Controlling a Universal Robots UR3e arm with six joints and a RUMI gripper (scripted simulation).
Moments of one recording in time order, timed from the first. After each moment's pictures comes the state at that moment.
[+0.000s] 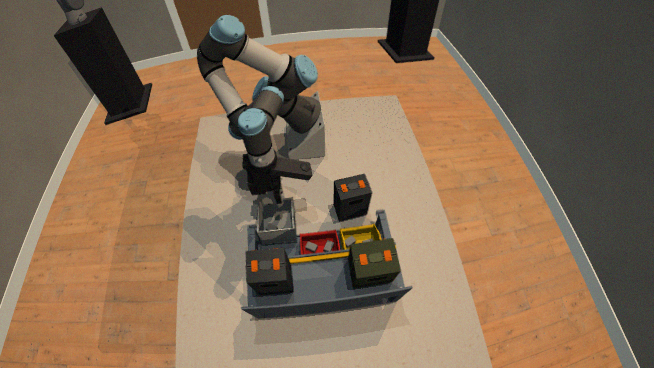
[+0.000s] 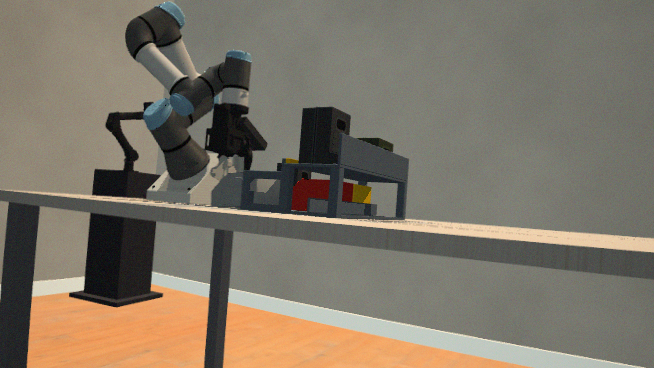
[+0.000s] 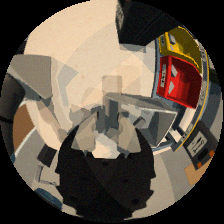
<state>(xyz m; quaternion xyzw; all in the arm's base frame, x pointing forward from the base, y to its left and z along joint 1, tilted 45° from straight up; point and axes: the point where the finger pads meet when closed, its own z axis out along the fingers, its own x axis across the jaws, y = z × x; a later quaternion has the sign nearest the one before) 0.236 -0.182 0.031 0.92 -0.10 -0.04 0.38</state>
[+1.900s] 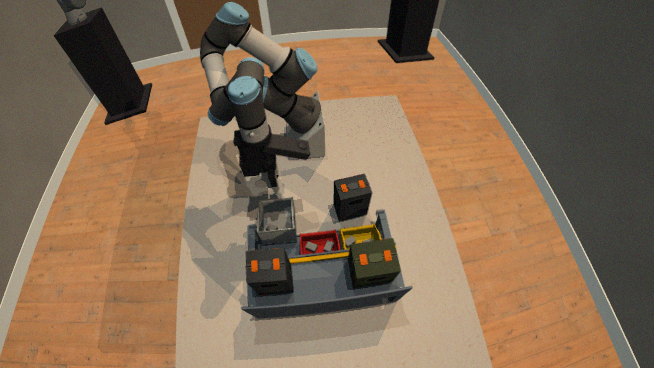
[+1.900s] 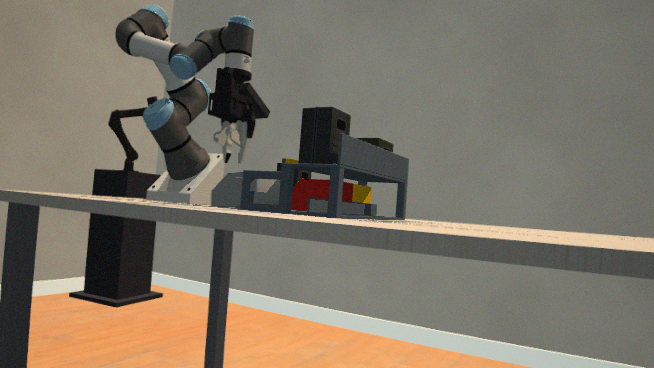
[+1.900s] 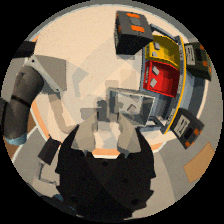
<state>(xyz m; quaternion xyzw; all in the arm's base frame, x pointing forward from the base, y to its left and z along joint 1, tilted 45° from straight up) 0.249 -0.123 0.092 0.92 -0.10 -0.04 0.38</state>
